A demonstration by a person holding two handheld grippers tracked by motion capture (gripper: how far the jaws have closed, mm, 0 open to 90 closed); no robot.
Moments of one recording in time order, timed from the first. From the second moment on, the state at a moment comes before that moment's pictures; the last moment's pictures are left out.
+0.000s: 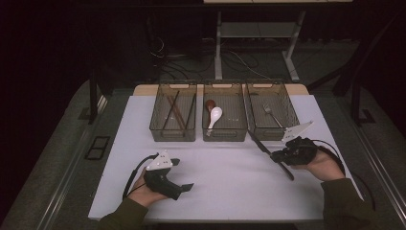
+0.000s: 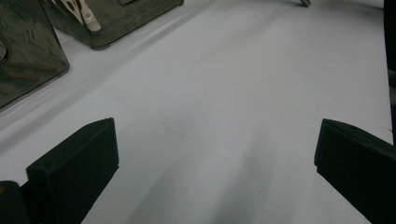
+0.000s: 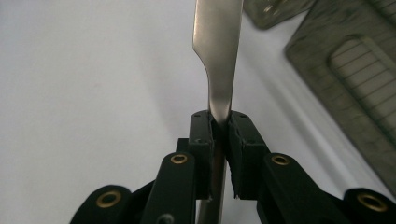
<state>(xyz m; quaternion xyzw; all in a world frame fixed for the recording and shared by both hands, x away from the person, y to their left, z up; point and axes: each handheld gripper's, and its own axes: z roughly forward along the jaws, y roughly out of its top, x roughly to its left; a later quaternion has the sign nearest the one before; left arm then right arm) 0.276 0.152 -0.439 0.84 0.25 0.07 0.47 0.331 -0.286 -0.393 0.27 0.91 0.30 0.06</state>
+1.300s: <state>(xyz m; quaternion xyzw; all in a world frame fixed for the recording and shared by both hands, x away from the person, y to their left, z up) 0.277 0.154 -0.440 0.84 0.25 0.07 0.48 0.419 -0.314 -0.310 0.42 0.79 0.40 0.20</state>
